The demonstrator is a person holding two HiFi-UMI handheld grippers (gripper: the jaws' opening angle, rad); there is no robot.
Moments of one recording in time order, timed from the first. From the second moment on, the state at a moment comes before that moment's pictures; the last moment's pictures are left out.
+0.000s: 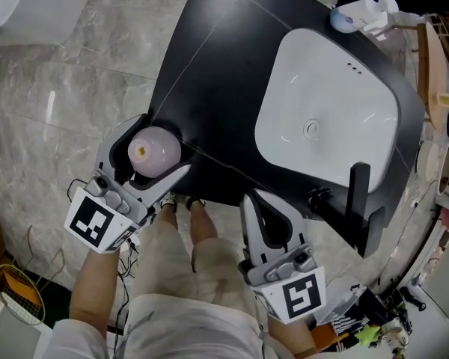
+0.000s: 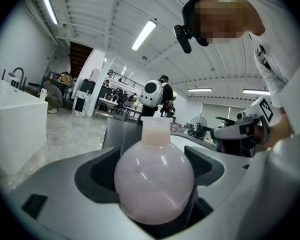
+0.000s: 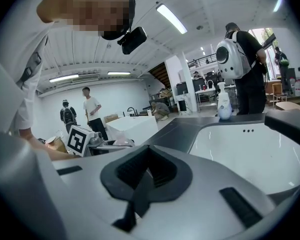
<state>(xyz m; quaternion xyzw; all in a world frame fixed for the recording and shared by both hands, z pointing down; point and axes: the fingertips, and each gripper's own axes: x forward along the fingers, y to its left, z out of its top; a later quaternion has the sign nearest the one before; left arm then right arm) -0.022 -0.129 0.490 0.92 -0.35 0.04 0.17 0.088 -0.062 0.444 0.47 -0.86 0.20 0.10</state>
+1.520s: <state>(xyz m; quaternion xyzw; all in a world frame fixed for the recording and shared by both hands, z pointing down) -0.001 -0.130 0.512 0.91 -0.34 0.18 0.15 0.129 -0.051 0.452 0.48 -0.85 0.22 0.07</state>
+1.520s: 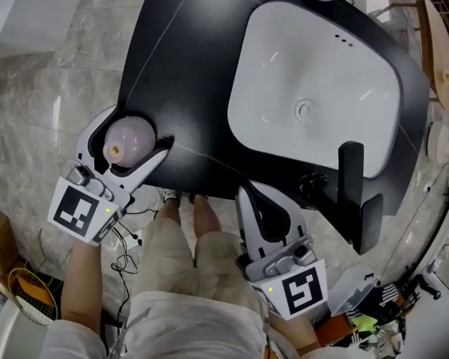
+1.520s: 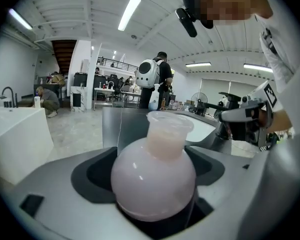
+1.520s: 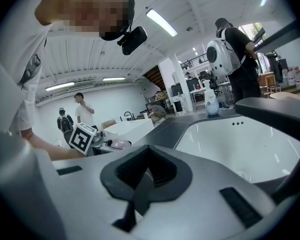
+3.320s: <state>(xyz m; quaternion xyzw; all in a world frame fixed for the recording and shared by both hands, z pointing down) 0.006 -0.134 0.506 0.91 -0.29 0.19 0.24 0.131 -0.040 0.441 0.50 -0.83 0.22 0.06</state>
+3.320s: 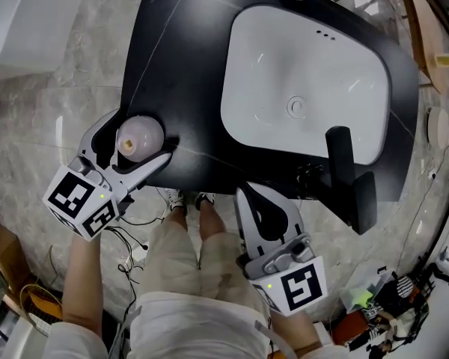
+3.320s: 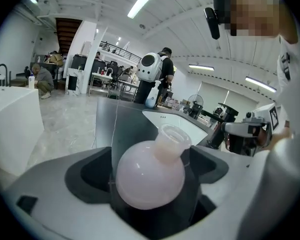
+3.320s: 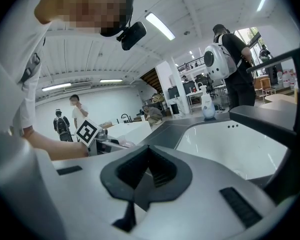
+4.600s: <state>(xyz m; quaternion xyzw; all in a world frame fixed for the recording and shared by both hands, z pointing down) -0.064 -0.081 0.378 0.91 -0.34 0.09 0.22 0.069 -0.009 0.302 0.51 -0.85 0.11 0.06</state>
